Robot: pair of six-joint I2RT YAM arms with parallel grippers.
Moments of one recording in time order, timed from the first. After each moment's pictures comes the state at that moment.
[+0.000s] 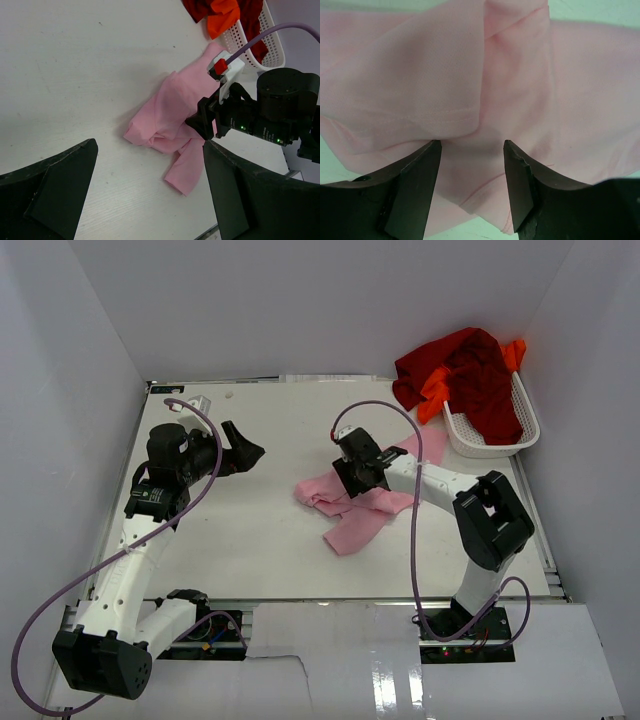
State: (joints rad) left arm -0.17 0.98 0.97 -0.34 0.36 -0.44; right arm 0.71 1.76 1.20 -0.44 0.21 0.05
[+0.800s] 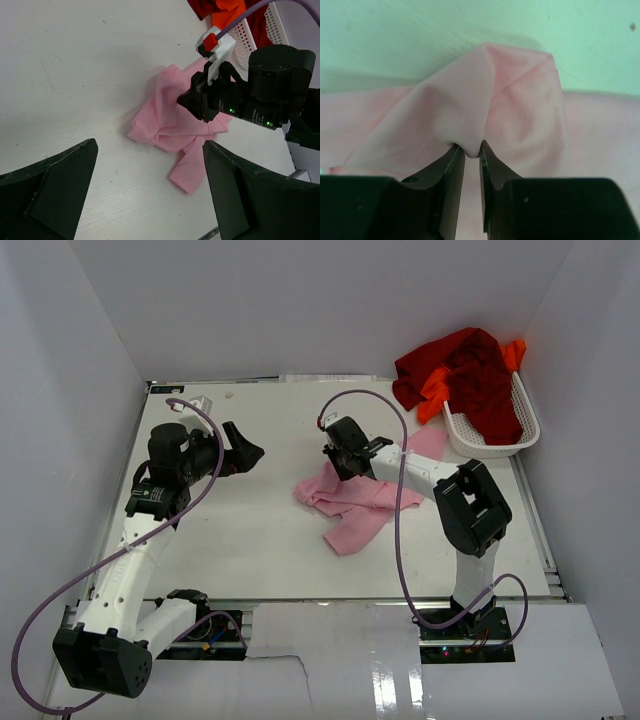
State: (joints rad) left arm -0.17 0.98 0.97 -0.35 0.36 -0.42; right arm 0.71 1.90 1.34 -0.36 0.18 0.04
